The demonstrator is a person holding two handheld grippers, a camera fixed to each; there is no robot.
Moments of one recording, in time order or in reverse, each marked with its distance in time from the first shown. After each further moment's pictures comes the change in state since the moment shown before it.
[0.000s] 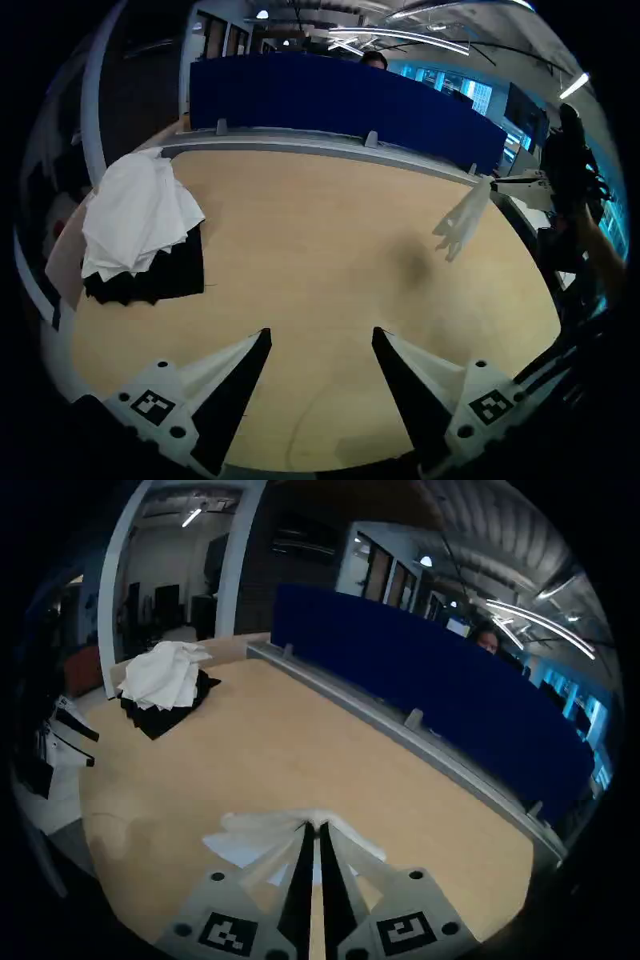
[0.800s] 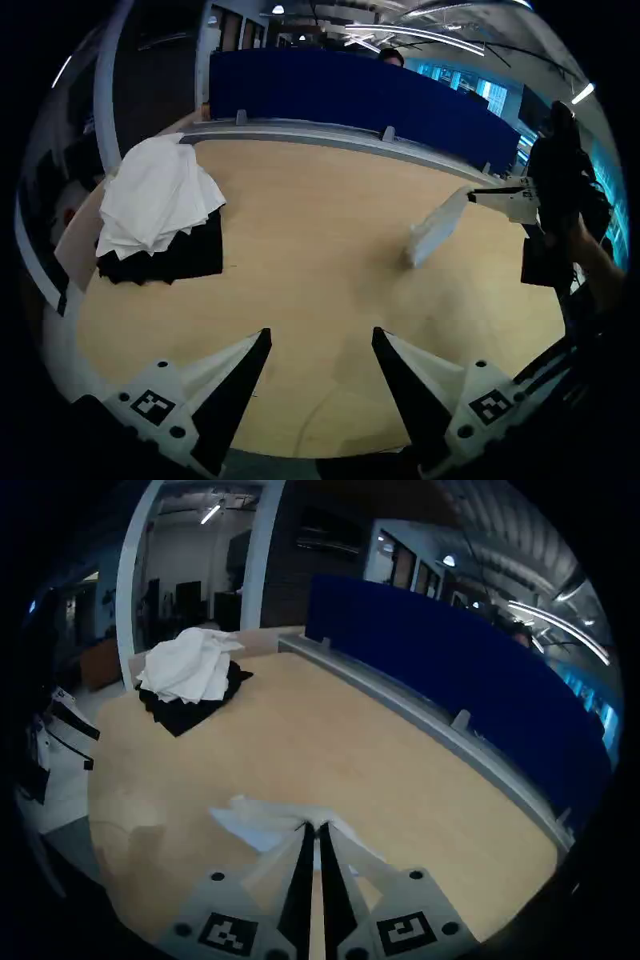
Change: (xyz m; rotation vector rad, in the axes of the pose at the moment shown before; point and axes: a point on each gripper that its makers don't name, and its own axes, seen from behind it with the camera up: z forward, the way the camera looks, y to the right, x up) left arm -0.022 -0.017 -0.014 0.063 -0.019 -0.036; right arm 0.003 -0.086 0.055 0.109 0.002 -0.037
